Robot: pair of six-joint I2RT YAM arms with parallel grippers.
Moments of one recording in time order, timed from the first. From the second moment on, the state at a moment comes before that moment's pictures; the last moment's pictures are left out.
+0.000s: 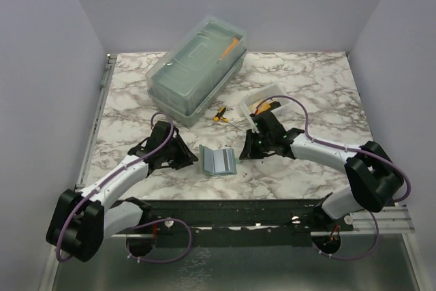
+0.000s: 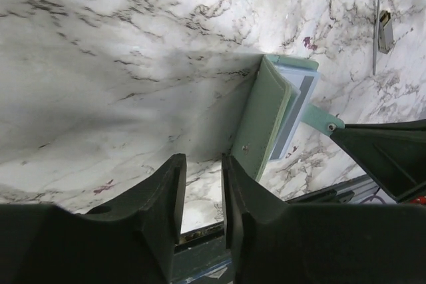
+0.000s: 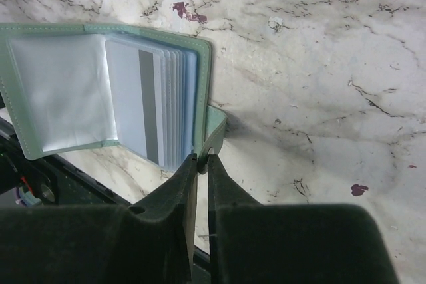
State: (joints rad) left arm -0.42 1.05 0.52 -0.37 0.23 -0.96; right arm 0.70 1.49 0.79 -0.23 -0.21 0.65
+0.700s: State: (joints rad) left arm -0.65 1.46 0.67 -0.07 0.26 -0.95; right arm 0.70 1.46 0.72 -0.13 -0.20 0.62
